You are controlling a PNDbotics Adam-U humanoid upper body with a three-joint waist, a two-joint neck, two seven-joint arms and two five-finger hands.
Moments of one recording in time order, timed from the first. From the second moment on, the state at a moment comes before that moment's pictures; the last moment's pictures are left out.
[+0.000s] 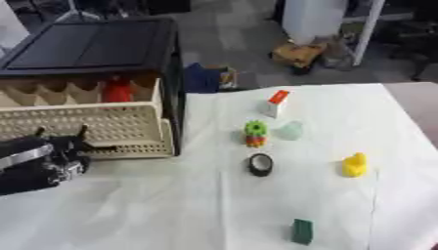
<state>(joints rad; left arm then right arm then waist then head) -0.64 0.79 -0.32 -1.74 -0.36 0.28 -0.62 -0.25 -0.61 -0.26 -1.98 0.02 -0.20 -0.54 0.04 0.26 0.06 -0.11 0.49</state>
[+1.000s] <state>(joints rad) -0.69 0.74 -0.32 -1.69 -0.30 0.27 -0.49 -0.26 -0.60 -0.26 -1.98 0.03 -0.19 -0.54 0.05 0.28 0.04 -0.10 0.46</state>
